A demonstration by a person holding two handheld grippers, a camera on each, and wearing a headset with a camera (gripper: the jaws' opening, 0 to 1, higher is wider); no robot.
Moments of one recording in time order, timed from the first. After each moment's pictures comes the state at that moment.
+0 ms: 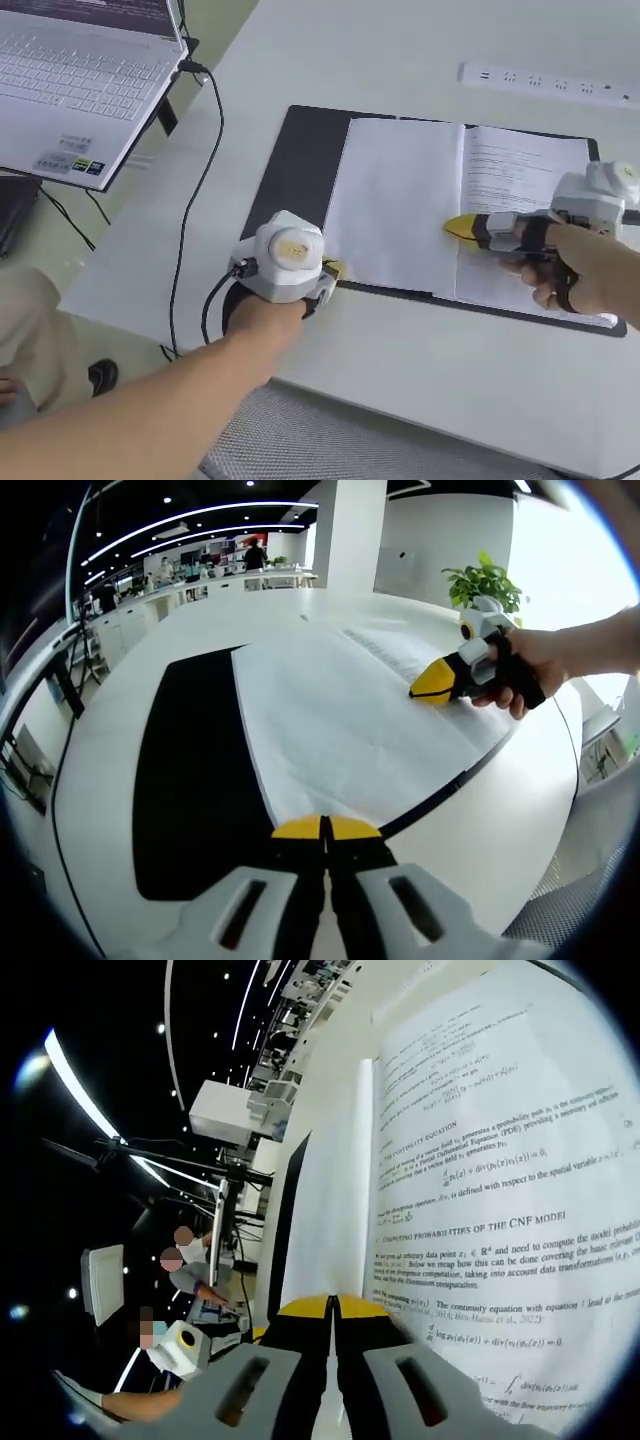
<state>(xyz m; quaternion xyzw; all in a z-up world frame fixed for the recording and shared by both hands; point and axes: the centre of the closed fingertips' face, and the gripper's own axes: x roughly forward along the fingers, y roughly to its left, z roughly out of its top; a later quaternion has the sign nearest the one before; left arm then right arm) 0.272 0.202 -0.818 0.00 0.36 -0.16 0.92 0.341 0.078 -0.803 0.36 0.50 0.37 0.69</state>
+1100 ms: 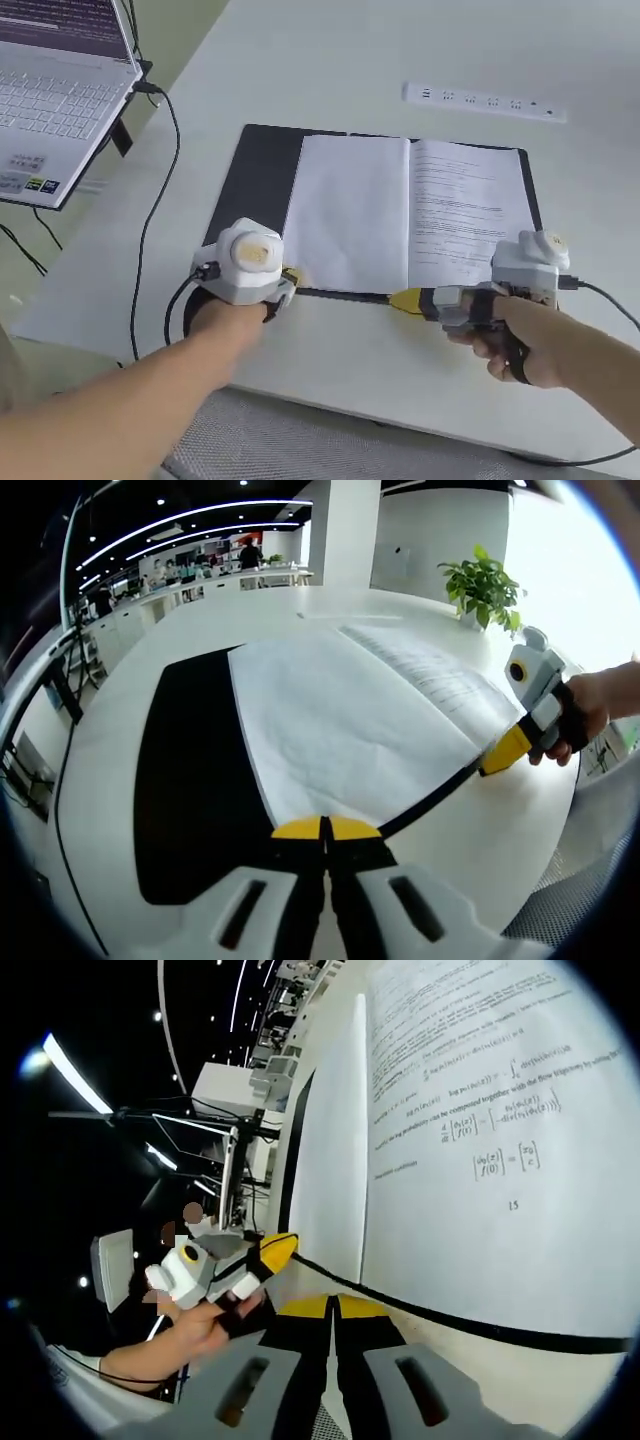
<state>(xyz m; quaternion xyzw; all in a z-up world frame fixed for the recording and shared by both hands) 0.270 0.202 -0.817 0.01 0.36 -0.17 0.92 0.222 0.078 -0.796 0.36 0.54 0.40 0.65</state>
